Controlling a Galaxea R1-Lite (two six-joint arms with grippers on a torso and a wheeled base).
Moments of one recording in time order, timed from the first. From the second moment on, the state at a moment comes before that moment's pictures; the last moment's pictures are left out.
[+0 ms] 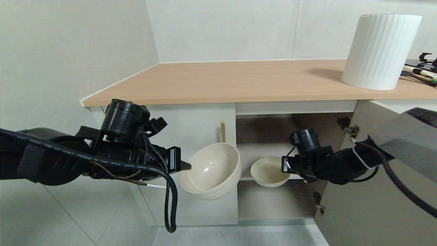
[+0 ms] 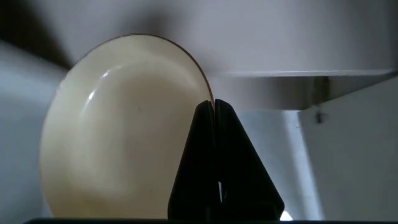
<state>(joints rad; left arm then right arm) -0.36 1.74 -1.01 0.03 -0.29 -0.46 0.43 2.22 -1.18 -0.33 -0.26 0.42</state>
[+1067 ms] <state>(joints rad) -0.38 1.74 -1.01 0.03 -0.29 -0.46 0.31 2.56 -1.46 -0.42 -0.37 0.46</state>
